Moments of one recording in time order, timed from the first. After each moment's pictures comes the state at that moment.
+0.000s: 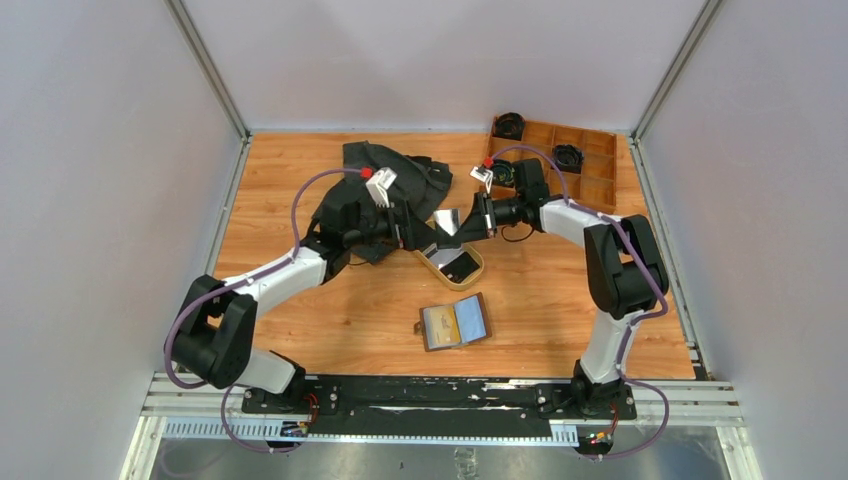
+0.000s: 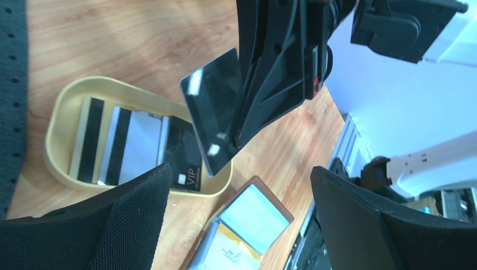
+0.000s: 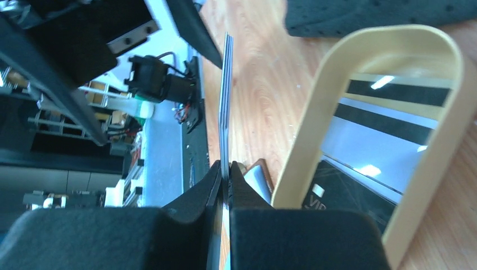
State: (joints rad) left arm -0.46 1.42 0.77 0.37 0.59 -0.62; right arm 0.29 1.86 1.15 -0.06 -1.26 0.24
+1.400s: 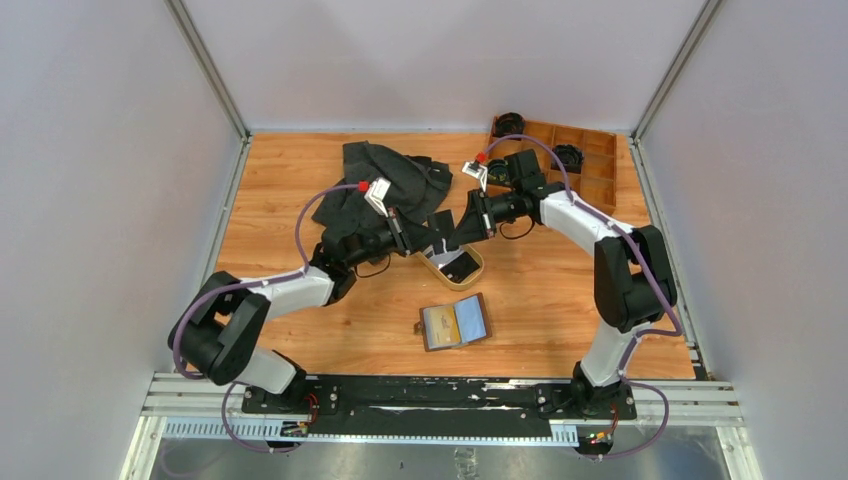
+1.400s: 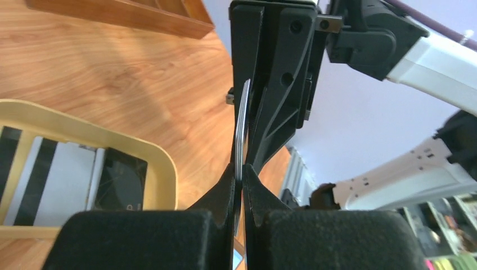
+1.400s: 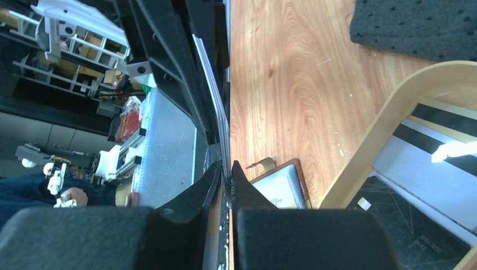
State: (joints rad) left arm -0.53 1.48 0.58 0.93 0.58 -0.93; right arm 0.35 1.77 1.25 -0.36 -1.36 -0.02
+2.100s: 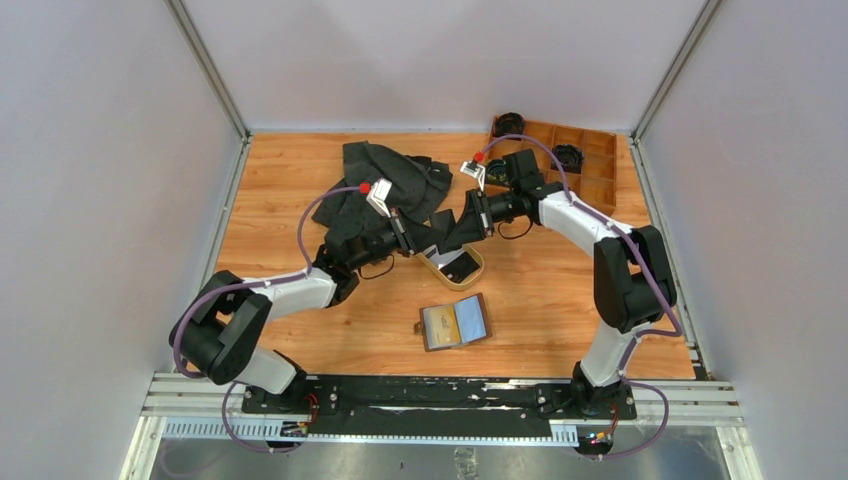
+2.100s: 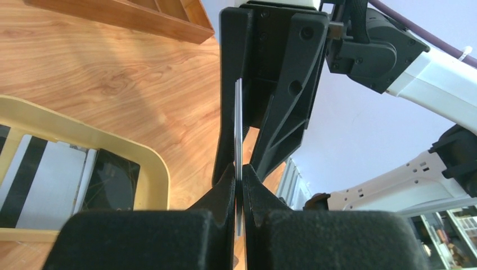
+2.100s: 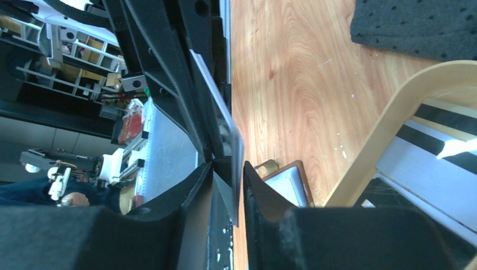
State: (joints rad) left arm -0.58 1.45 0.58 0.90 0.47 -0.94; right arm 0.36 1.76 1.25 -0.34 -1.33 0.02
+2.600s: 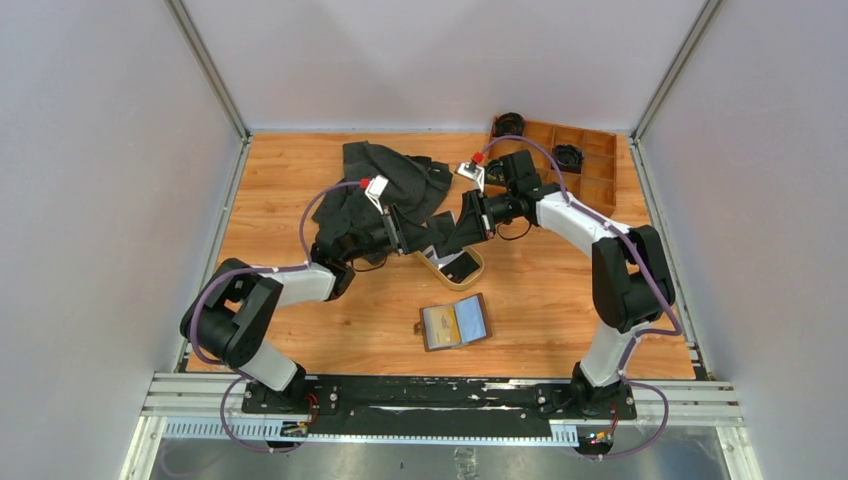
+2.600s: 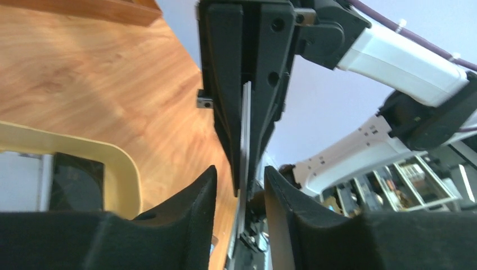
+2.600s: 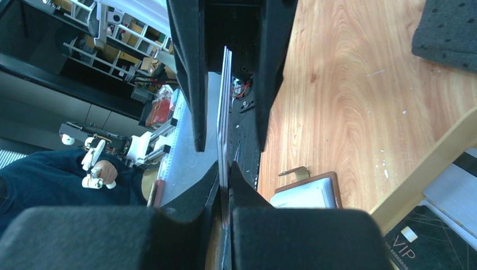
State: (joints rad) left arm -0.49 1.54 0.58 1.10 0.71 -1.05; right arm 0.37 1.77 1.25 -0.34 -1.49 0.02
